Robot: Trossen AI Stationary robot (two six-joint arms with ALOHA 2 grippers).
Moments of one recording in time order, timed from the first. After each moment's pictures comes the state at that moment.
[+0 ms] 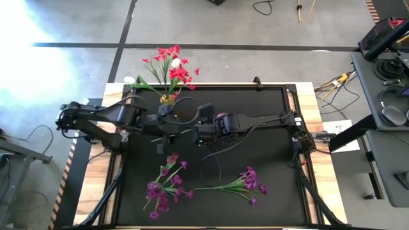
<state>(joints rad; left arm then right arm) -0.14 1.34 1.42 -1.03 -0.27 0.01 0.12 2.10 2.20 -1.24 0.55 -0.39</state>
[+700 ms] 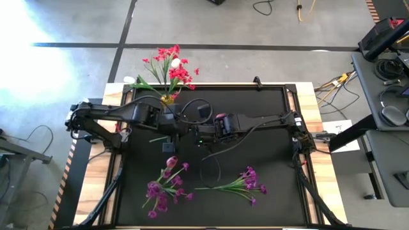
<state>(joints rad) -0.09 1.48 1.53 -1.15 -0.24 0.04 0.12 2.10 2.20 -1.21 0.55 -0.38</state>
